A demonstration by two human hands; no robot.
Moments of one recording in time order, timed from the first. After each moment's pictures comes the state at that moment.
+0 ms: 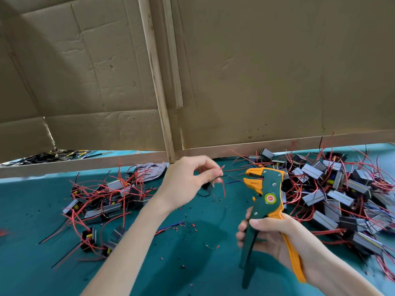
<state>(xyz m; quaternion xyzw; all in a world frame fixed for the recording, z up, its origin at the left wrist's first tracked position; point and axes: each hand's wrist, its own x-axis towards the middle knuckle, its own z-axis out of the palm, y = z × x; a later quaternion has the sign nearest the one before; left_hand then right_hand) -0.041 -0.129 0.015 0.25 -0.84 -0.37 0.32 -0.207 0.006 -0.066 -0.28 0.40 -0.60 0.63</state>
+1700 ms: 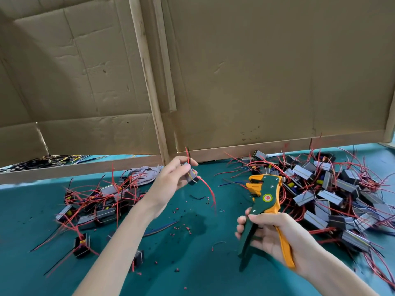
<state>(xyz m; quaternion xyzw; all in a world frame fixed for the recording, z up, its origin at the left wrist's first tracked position) -0.035 -0.154 -0.004 0.29 -0.69 -0.56 0.35 -0.223 -0.001 -0.078 -0.20 0.39 -0.63 0.64</state>
